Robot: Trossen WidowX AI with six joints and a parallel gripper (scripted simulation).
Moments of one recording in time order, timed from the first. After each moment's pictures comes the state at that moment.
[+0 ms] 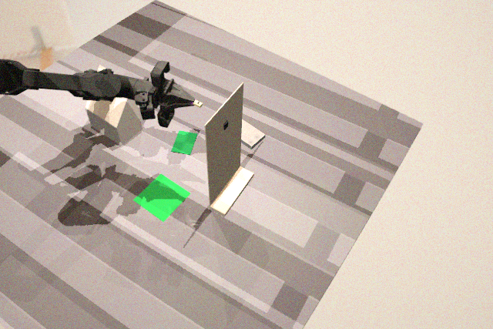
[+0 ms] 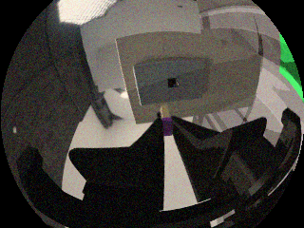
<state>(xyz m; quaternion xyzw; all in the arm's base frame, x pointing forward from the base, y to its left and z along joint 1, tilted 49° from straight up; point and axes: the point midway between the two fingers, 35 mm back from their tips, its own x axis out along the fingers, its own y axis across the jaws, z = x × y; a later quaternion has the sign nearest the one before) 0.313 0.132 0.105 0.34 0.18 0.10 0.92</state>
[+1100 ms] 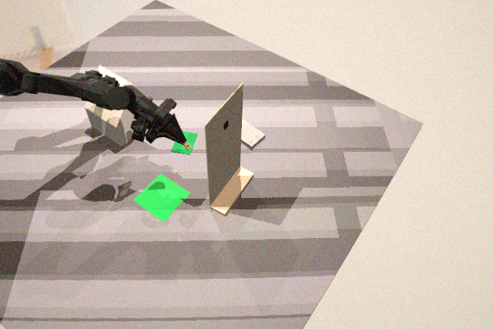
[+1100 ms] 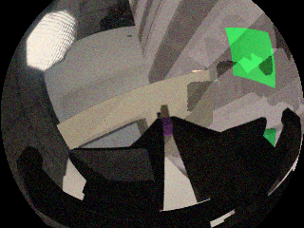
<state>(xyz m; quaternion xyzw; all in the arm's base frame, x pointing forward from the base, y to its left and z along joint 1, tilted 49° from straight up) 0.333 0.040 0.092 0.39 0.12 -0.16 0.90</state>
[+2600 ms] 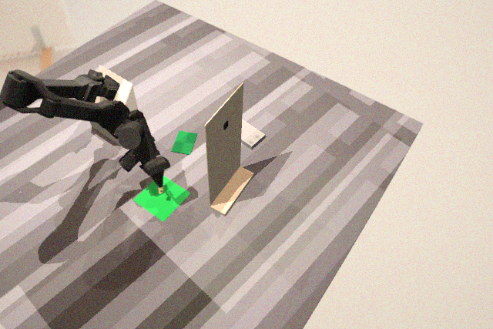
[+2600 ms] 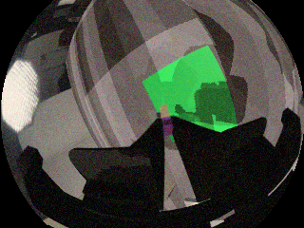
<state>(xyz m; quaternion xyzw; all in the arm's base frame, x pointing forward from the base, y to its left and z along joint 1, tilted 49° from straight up) 0.316 -0.110 0.050 0.39 0.01 -0.45 0.80</state>
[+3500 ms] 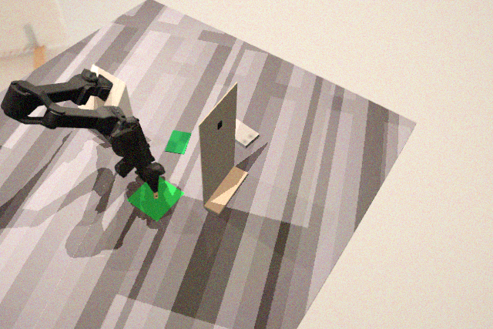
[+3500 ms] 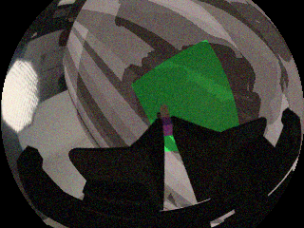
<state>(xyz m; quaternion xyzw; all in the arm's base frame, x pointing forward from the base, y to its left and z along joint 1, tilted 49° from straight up) 0.318 -0.131 0.032 0.39 0.01 -0.45 0.80</state>
